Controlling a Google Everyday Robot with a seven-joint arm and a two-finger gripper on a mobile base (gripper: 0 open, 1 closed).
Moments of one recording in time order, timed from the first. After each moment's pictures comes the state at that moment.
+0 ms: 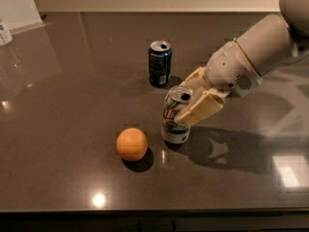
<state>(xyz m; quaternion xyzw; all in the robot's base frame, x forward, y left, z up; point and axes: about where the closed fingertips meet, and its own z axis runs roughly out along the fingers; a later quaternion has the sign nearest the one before) 0.442 -0.070 0.912 -0.63 0.68 0.27 0.25</state>
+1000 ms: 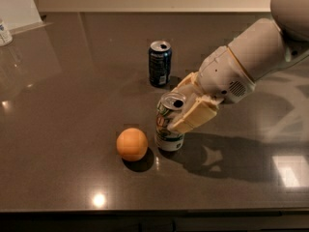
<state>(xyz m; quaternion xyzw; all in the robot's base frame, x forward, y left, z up) 0.424 -0.052 0.911 -0.65 0.66 0.27 0.25</state>
